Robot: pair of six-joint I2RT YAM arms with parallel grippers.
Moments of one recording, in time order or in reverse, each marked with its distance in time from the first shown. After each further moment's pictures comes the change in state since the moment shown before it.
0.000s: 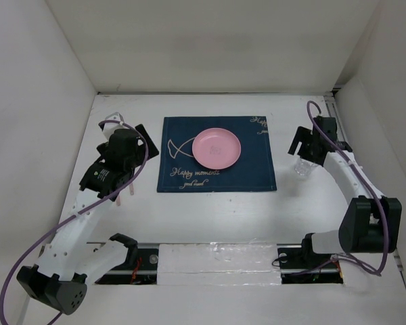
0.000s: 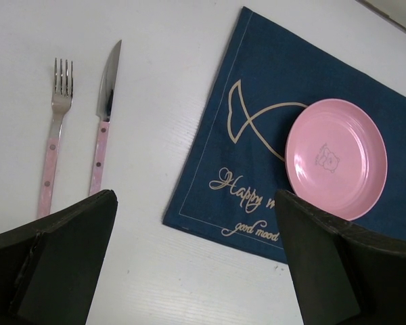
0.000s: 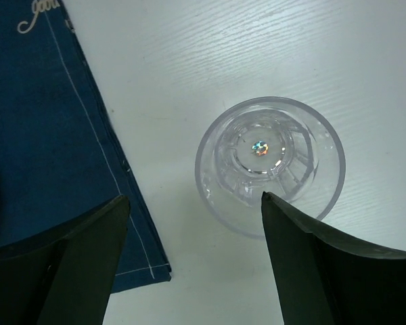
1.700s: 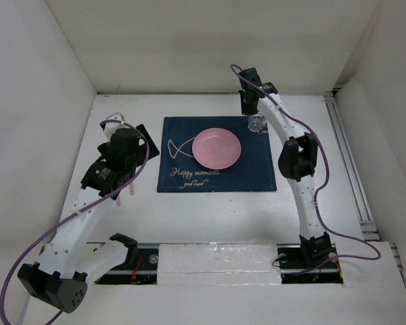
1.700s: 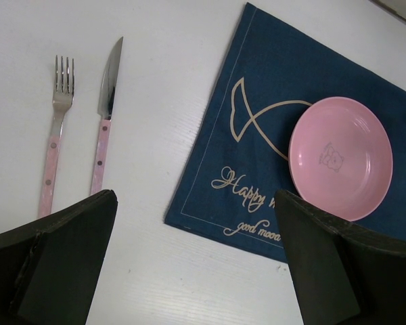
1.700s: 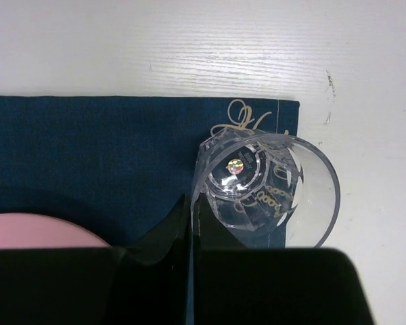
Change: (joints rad) left arm 0.000 0.014 0.000 -0.002 -0.003 0.000; right arm 0.377 1.102 1.466 -0.447 0.212 -0.129
